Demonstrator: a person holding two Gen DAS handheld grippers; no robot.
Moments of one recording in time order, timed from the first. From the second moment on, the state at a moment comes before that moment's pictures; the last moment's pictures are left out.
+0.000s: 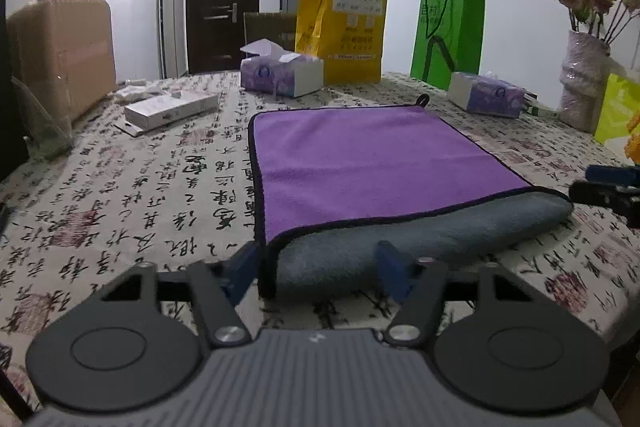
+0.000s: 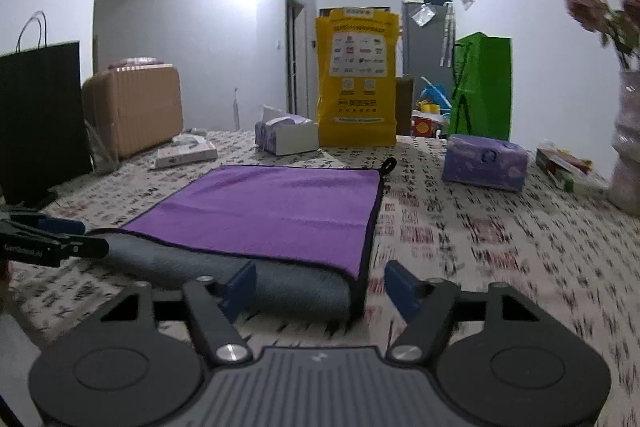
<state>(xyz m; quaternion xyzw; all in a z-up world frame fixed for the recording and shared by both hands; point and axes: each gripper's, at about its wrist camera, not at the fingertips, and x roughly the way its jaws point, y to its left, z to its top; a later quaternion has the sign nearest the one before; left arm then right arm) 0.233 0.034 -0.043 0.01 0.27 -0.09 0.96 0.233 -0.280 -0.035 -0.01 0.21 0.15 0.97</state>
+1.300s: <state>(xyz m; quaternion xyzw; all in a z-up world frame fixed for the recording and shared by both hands) 0.232 0.039 -0.041 0.02 0.28 -0.10 0.95 0.269 -0.292 -0.048 -0.03 0.28 0.26 0.92</state>
